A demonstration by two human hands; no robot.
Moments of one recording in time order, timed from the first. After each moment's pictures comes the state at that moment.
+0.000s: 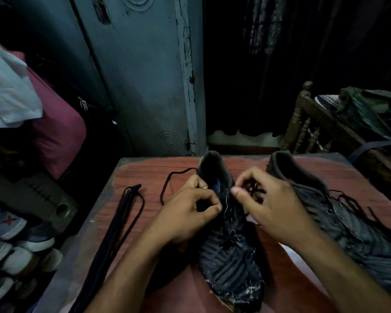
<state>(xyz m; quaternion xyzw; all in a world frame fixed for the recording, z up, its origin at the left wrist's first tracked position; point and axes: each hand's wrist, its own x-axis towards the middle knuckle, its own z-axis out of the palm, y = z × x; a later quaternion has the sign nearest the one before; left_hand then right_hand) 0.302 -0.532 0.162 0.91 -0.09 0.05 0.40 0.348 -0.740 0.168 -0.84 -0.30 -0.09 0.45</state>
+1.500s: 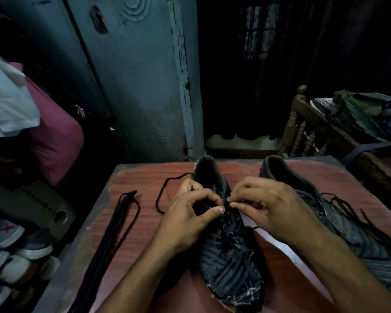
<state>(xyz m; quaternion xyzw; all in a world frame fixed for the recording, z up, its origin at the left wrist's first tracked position) 0.300 -0.549 0.152 0.88 -0.04 0.14 0.46 0.364 -0.761 0.173 -0.83 -0.45 -0.15 0.29</state>
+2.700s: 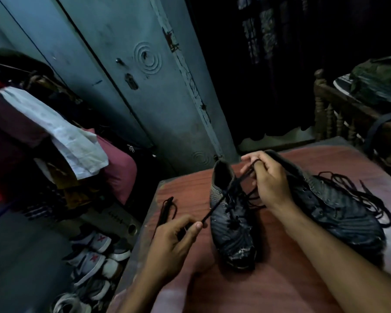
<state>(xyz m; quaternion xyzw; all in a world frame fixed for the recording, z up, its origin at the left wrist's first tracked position) 0.174 -0.557 0.202 0.94 -0.01 0.18 0.29 0.360 -0.745 0.171 -0.65 -0.17 -0.13 0.73</state>
